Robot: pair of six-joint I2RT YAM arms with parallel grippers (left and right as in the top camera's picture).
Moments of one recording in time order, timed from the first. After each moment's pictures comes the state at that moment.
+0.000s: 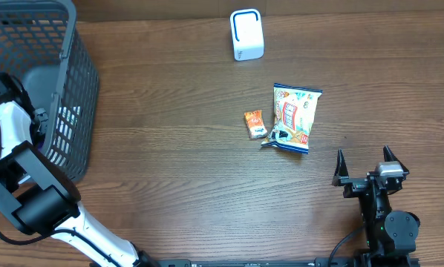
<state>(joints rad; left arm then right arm) 0.64 2.08 1.62 -0.76 -0.27 0.11 0.03 0.01 0.02 -0.04 -0.02 -0.03</state>
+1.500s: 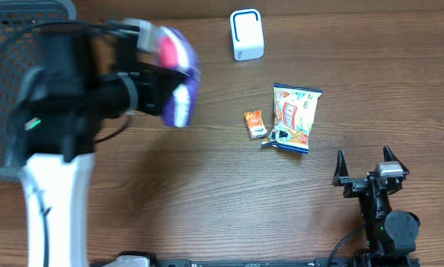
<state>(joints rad) -0.09 1.41 1.80 -1.18 0.57 -0.03 0.03 0.01 0.02 -0.03 -0.02 -0.04</state>
